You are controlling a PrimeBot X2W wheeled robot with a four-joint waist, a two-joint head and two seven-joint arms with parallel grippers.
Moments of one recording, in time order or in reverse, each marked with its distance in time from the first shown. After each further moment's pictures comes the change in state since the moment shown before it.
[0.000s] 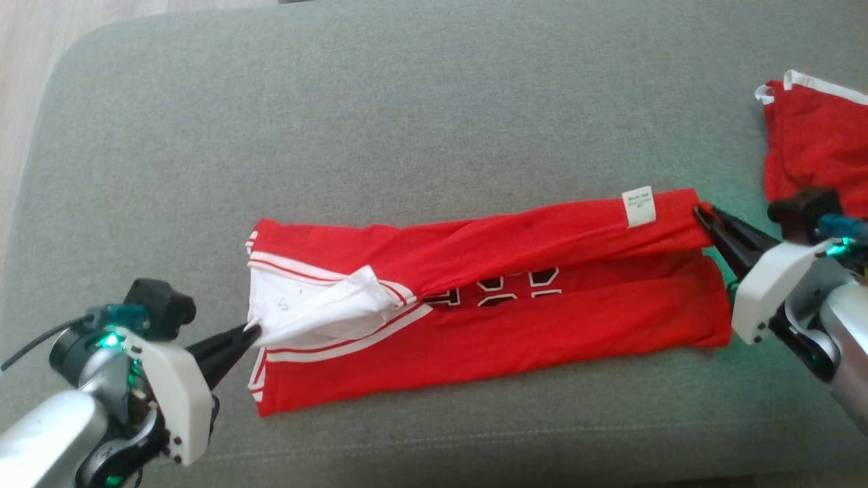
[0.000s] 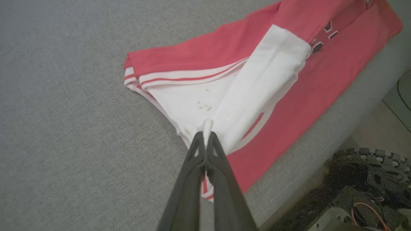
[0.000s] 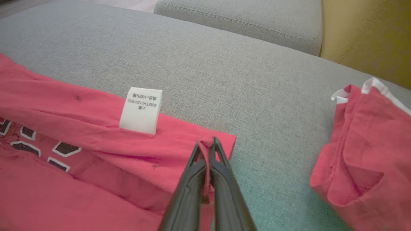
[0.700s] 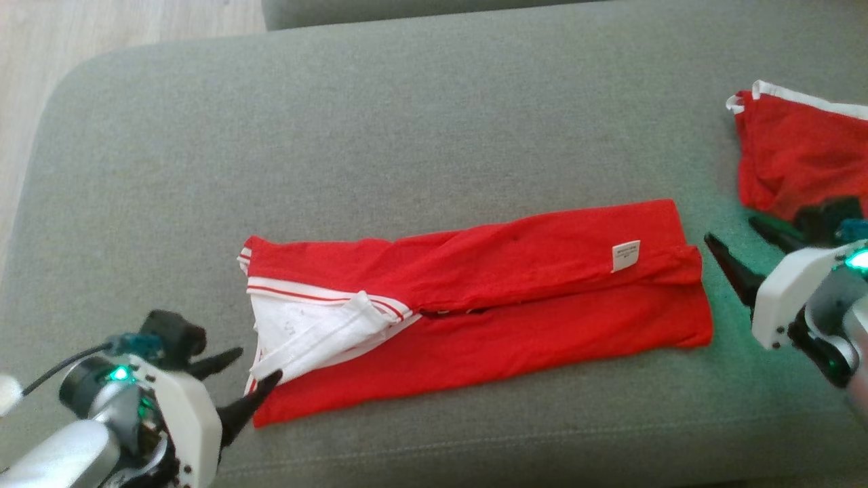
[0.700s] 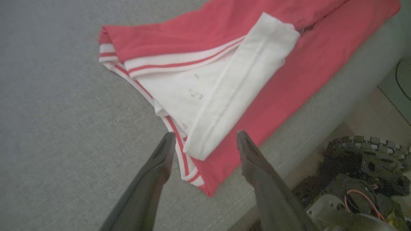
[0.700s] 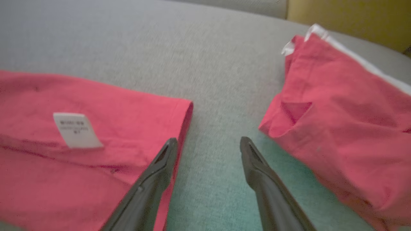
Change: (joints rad) left arm 0.045 0.012 -0.048 -0.013 -0.012 0.030 0.043; right arm 0.049 -0.009 -0.072 0.043 0.041 0.000 0.146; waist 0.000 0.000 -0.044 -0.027
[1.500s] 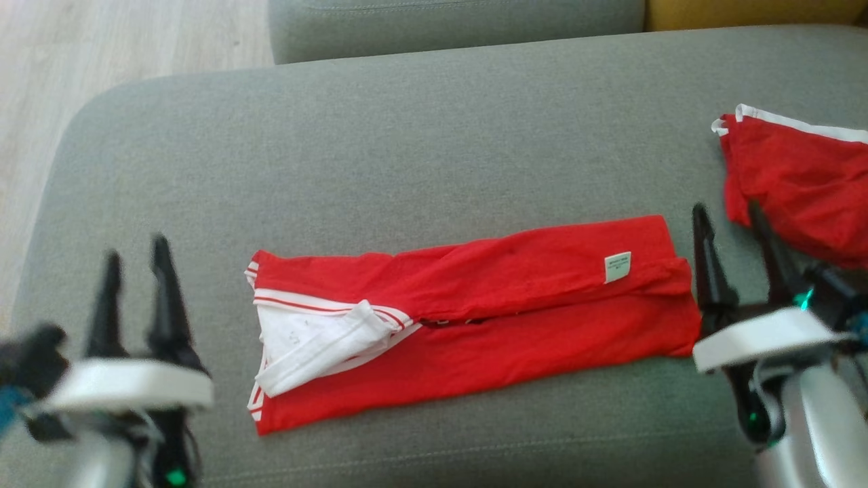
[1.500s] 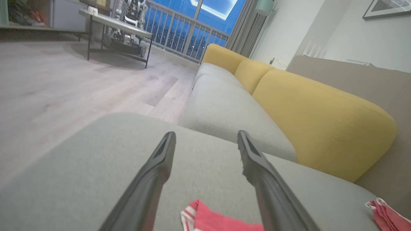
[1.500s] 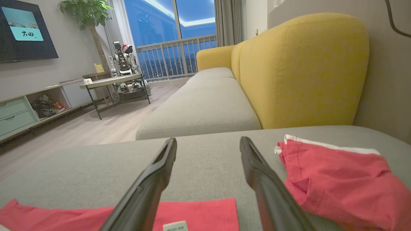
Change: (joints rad) left arm 0.246 -0.505 0.663 -0.076 0.123 0.237 -0.486; right arm 0.355 0.478 -0.675 -0.440 -0.420 0.000 -0.226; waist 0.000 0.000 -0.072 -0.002
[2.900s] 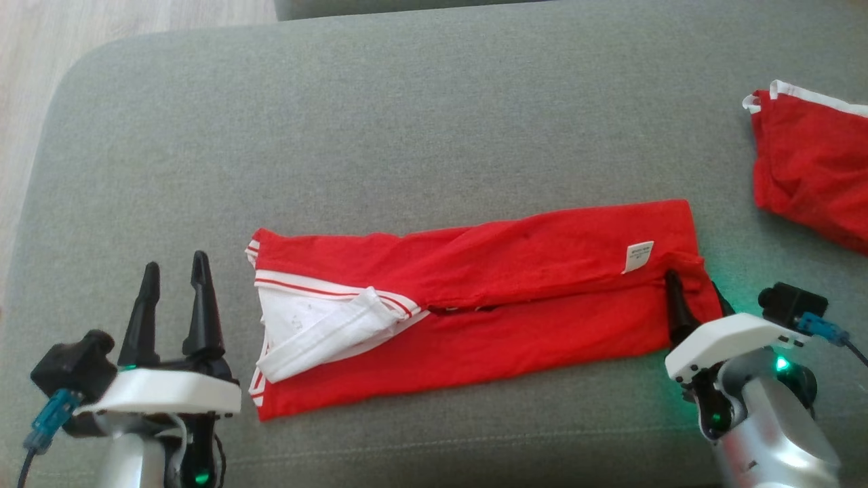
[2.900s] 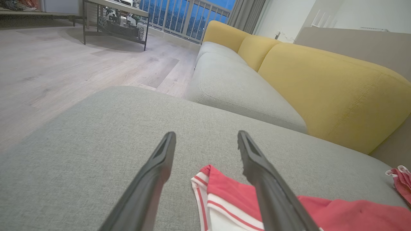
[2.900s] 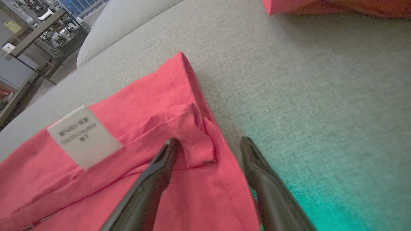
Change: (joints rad) left arm -0.034 -0.231 0.188 0.193 0.303 -0.264 0.000; right arm -0.211 0.059 -0.058 0.646 0.165 0.000 0.050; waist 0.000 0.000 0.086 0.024
